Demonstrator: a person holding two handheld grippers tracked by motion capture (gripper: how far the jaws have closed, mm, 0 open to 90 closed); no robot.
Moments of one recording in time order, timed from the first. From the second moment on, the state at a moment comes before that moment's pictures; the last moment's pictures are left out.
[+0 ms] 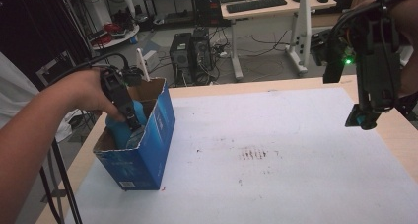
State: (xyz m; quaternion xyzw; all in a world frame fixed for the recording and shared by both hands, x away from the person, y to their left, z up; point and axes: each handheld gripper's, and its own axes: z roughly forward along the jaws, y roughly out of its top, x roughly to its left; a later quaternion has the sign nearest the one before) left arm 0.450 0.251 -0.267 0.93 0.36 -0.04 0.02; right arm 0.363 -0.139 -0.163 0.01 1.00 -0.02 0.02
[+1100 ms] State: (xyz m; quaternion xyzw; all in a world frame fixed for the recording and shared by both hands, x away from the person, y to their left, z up) left arm 0.447 0.254 -0.295 0.94 0.34 -0.04 0.01; right arm 0.367 -0.131 -0.164 0.01 1.00 -0.02 0.02
